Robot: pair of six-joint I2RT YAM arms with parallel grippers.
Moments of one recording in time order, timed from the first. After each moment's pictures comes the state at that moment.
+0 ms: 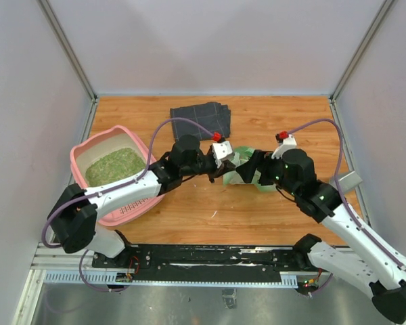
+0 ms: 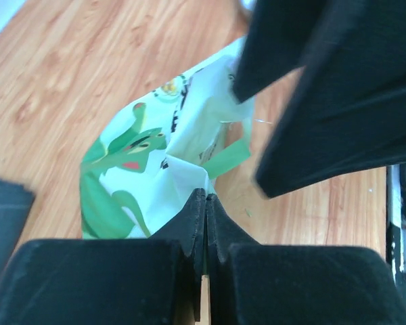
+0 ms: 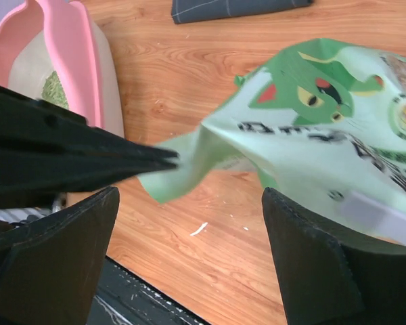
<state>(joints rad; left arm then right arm) -0.84 1.44 0.94 0.22 0.46 0.24 0.64 0.85 0.84 -0.40 0.03 0.57</state>
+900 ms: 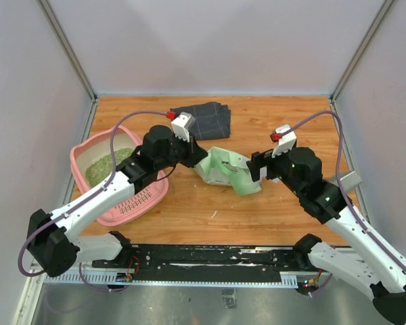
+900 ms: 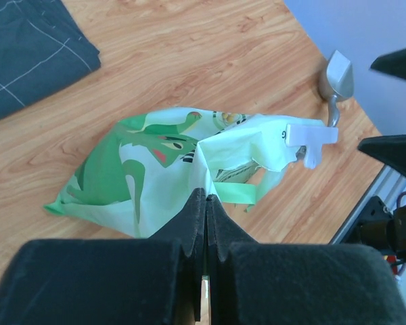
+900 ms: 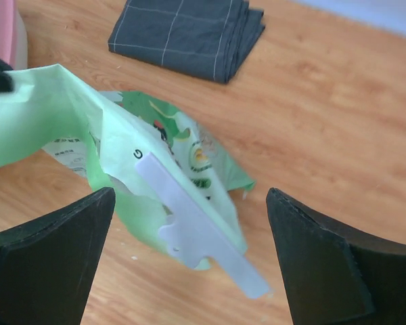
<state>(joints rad) -0.69 1.20 0.97 -0.09 0.13 -0.36 0.64 0.77 0.81 -0.37 0.20 0.16</state>
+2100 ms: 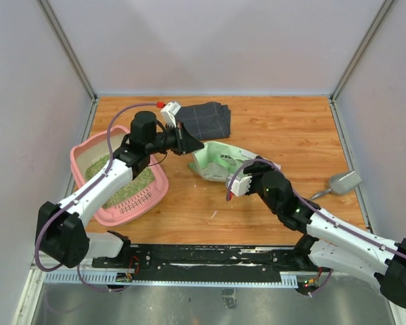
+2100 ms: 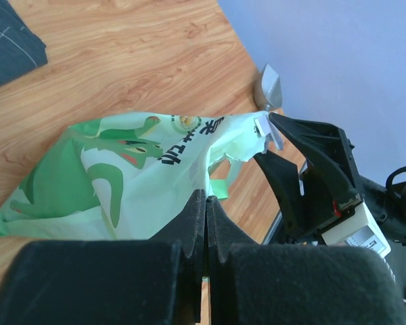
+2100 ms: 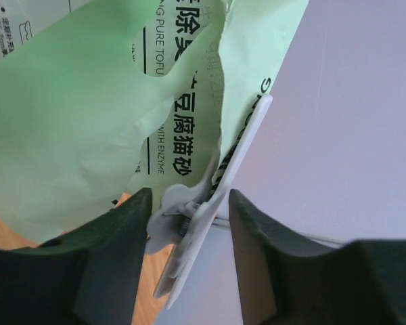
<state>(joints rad) -0.44 1.29 0.99 0.02 0.58 -0.55 0.85 0.87 0.49 0.04 0.40 -1.19</state>
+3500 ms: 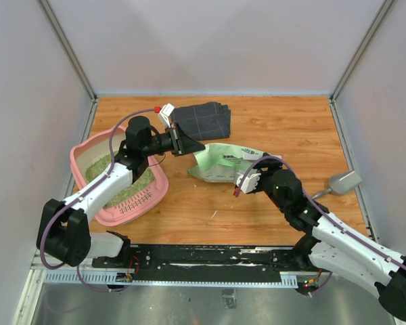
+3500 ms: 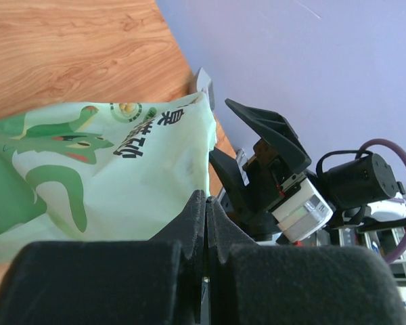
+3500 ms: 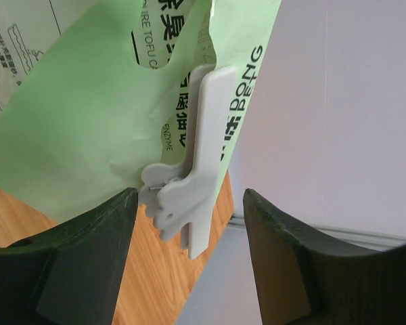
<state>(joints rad) -0.39 1.30 0.87 0.30 0.76 -0.86 0.74 0.77 0.48 0.00 0.28 -1.13</state>
